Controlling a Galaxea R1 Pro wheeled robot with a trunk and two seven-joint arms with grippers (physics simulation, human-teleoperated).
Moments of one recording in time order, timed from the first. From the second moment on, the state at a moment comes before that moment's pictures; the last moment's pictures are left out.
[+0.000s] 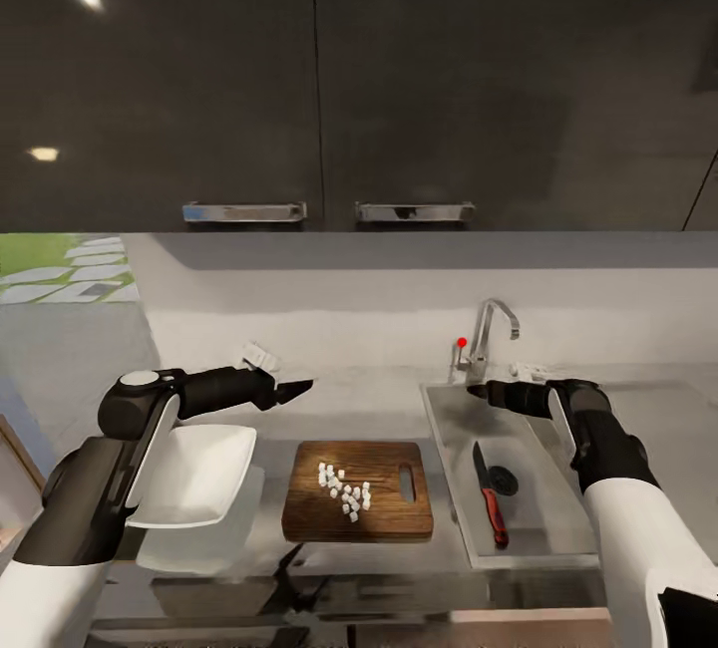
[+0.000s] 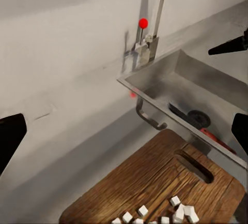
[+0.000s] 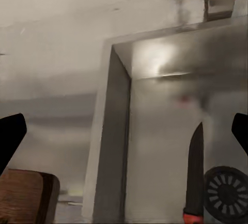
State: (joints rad) left arm -0.61 0.16 -0.09 -1.59 0.02 0.83 -0.80; right arm -0.82 -0.12 -0.24 -0.89 0.08 0.79 0.45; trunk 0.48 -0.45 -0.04
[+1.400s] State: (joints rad) left arm -0.61 0.18 0.06 -1.59 0.02 0.83 -0.80; right arm -0.82 -0.12 -0.15 -0.89 0.08 0.79 0.37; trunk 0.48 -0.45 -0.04
